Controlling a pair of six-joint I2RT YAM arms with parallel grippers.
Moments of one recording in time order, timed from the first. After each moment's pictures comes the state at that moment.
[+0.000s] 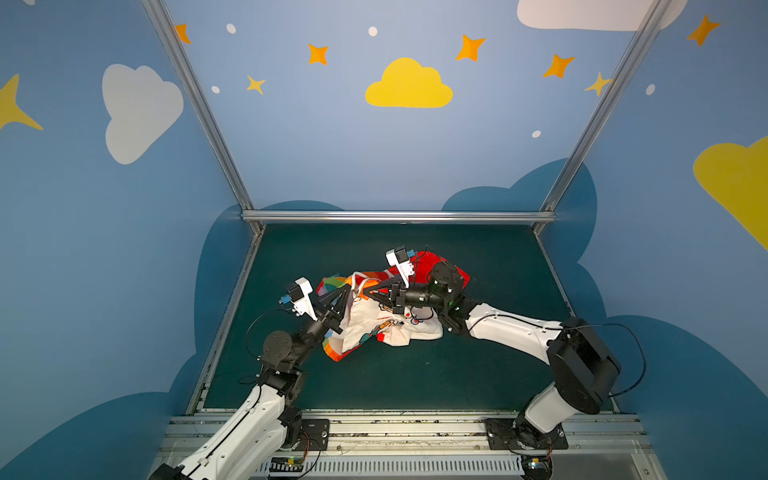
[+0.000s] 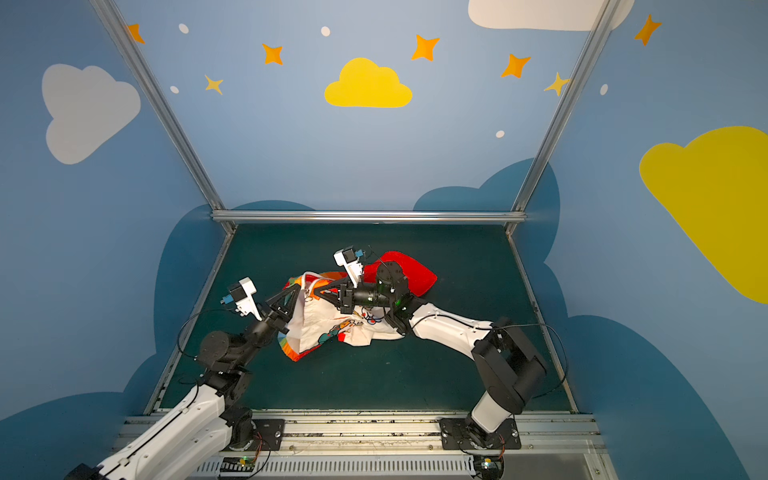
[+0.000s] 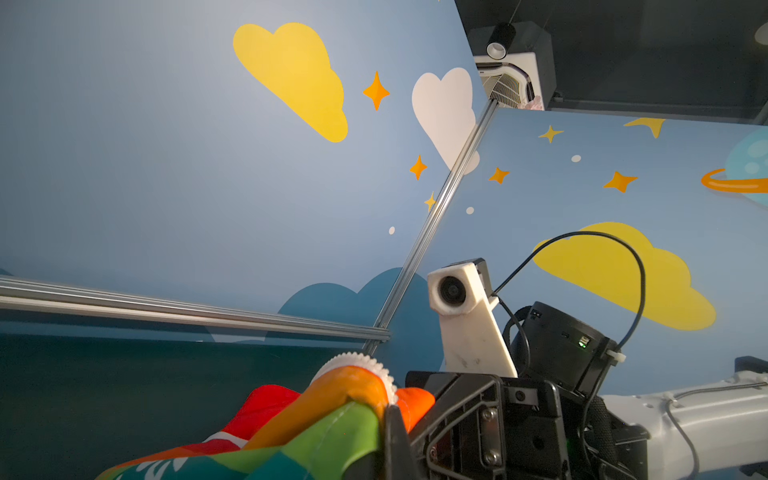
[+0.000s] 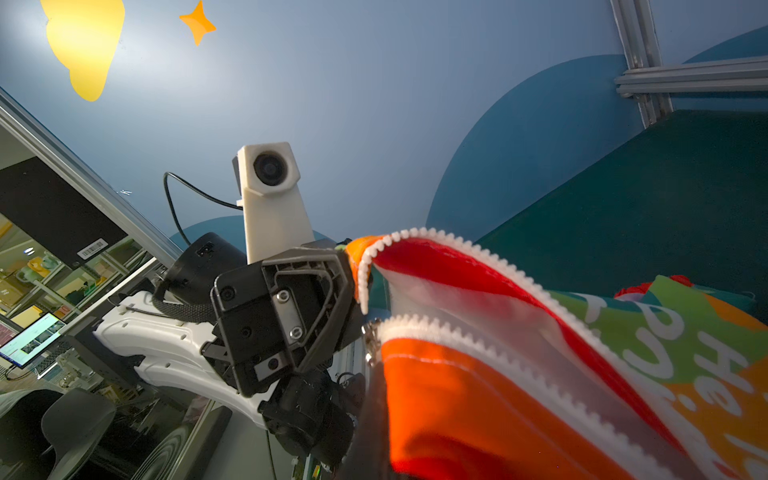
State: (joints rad) left arm -0.37 0.73 0.23 0.83 0.27 -0.61; right arm 0.84 1.62 1.00 0.65 -0.73 0.60
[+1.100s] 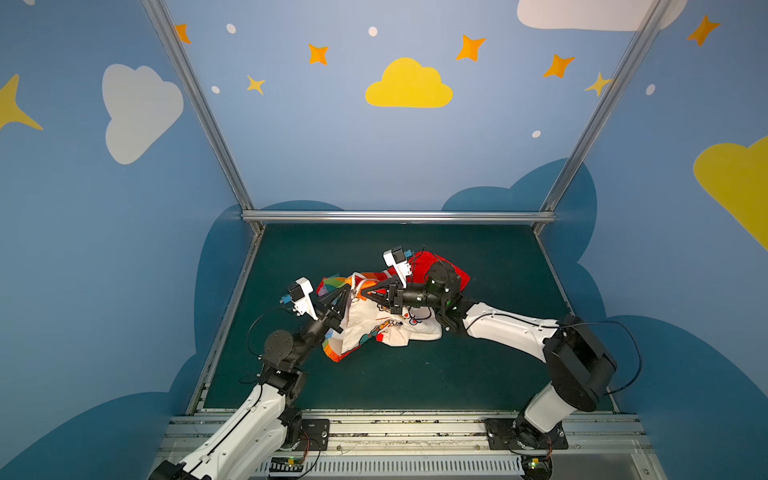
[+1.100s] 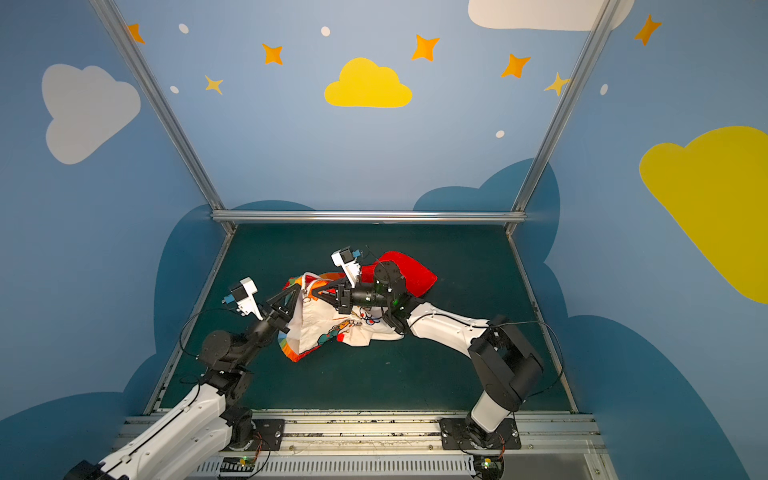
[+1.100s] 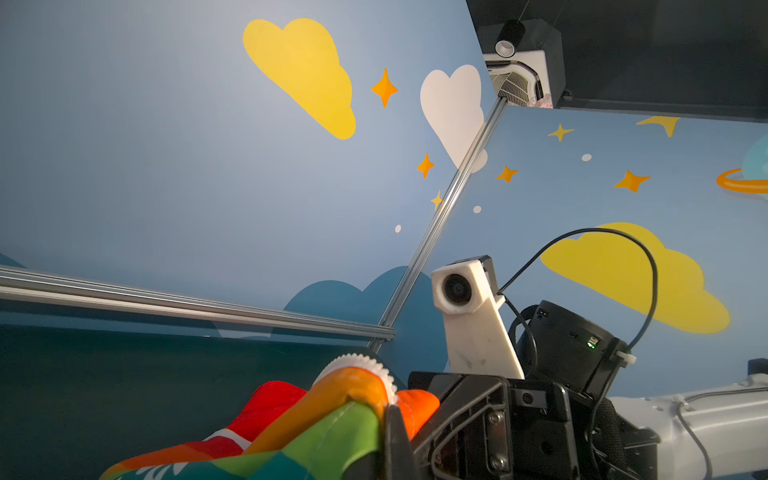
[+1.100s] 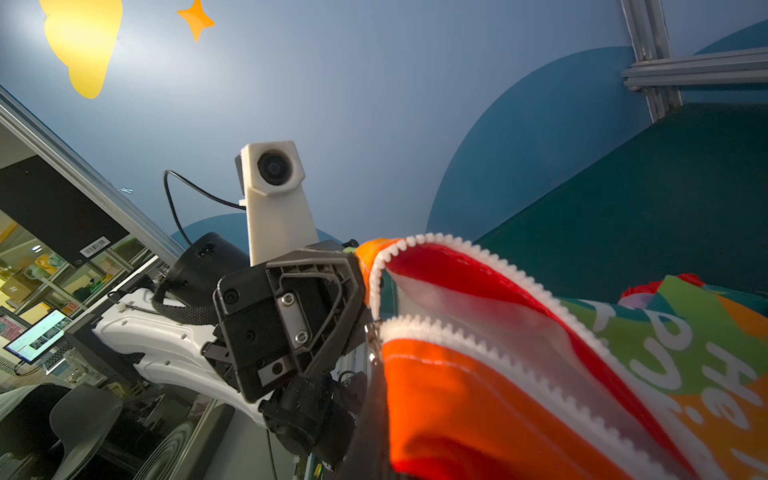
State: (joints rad) left arm -0.37 0.74 0.23 0.83 0.25 -0.61; right arm 0.85 1.64 1.02 0.65 -0.74 0.60
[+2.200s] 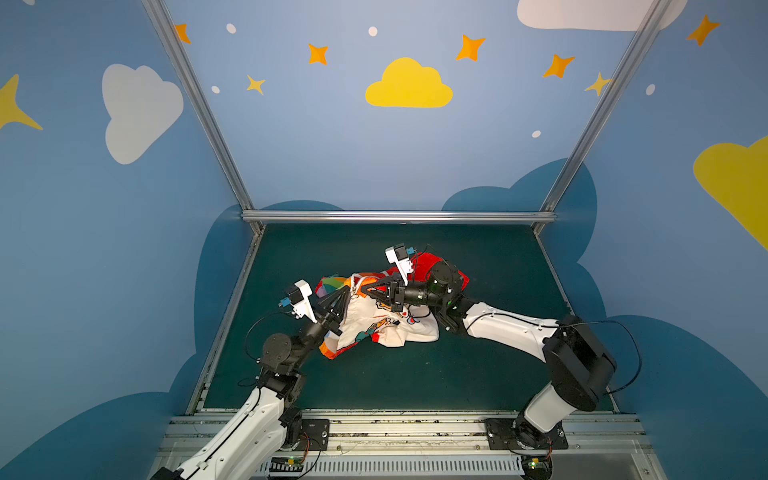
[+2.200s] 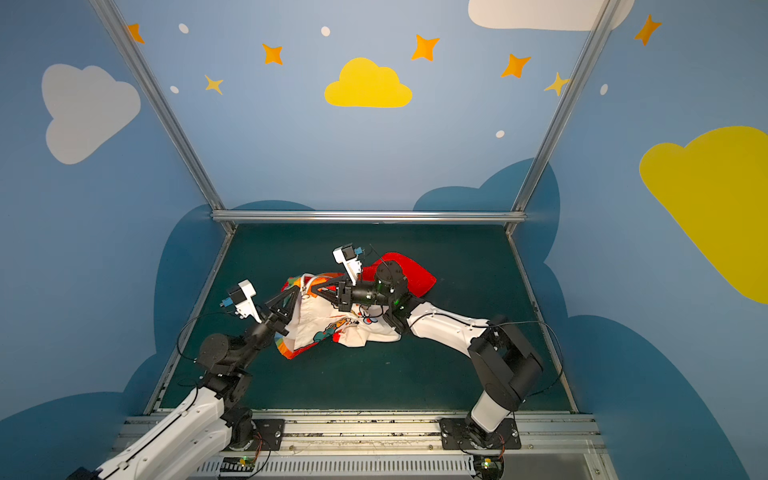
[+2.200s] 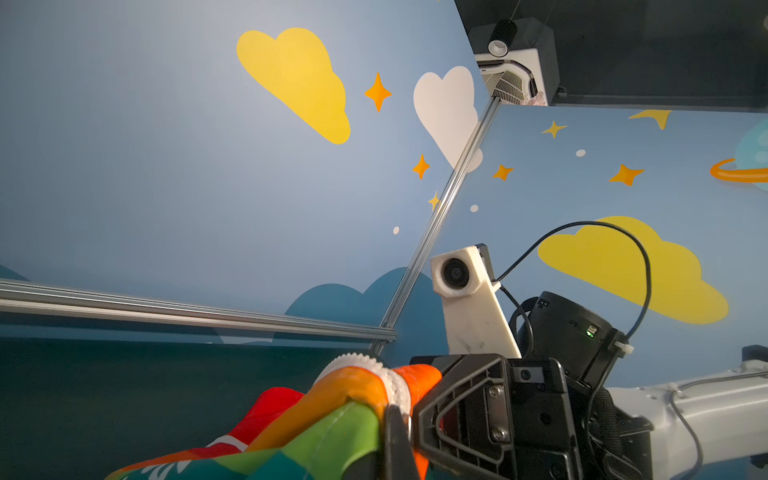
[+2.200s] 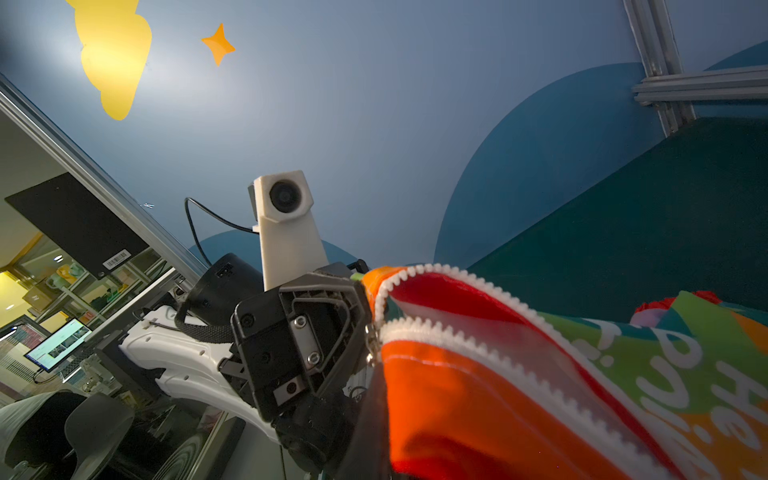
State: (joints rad) left arm -0.38 0.69 0.22 0.81 0.25 -0.57; right arm 0.83 1.65 1.02 0.72 -0.73 0.66
